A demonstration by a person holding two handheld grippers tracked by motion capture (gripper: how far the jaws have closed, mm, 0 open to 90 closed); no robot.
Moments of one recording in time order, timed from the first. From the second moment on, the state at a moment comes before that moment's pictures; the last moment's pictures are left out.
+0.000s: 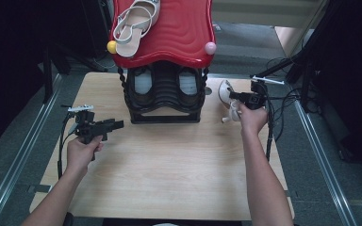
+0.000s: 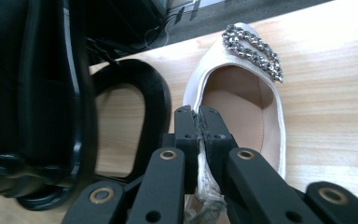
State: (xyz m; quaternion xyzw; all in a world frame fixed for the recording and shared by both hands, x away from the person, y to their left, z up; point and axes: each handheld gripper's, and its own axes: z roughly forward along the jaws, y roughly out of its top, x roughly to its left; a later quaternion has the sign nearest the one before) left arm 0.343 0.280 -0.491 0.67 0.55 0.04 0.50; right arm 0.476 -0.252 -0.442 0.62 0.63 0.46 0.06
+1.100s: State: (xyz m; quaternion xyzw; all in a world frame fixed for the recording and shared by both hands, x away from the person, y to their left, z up) left arm 0.341 0.276 -0.490 0.67 0.55 0.04 0.49; right arm 0.480 -0.233 -0.262 0.56 0.63 0.53 0.08
